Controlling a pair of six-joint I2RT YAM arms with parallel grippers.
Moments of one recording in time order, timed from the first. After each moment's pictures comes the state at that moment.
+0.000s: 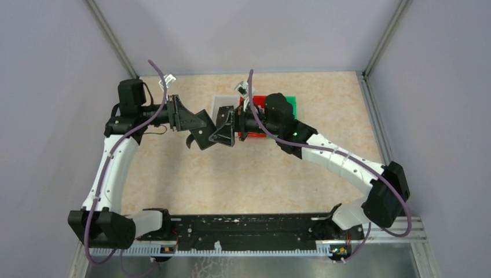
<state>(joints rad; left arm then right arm) -0.06 1.21 1.24 -0.57 1.19 -0.30 0.83 1.38 1.19 0.08 -0.48 0.53</state>
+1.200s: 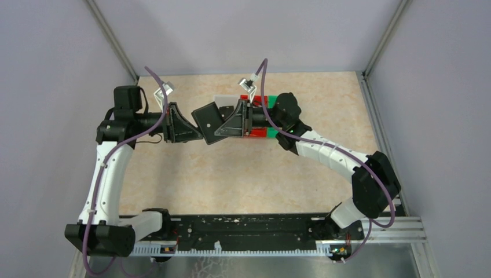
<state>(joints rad) -0.06 1.14 1.29 -0.84 1.35 0.04 0.73 1.50 1.10 0.63 -0.89 0.96</state>
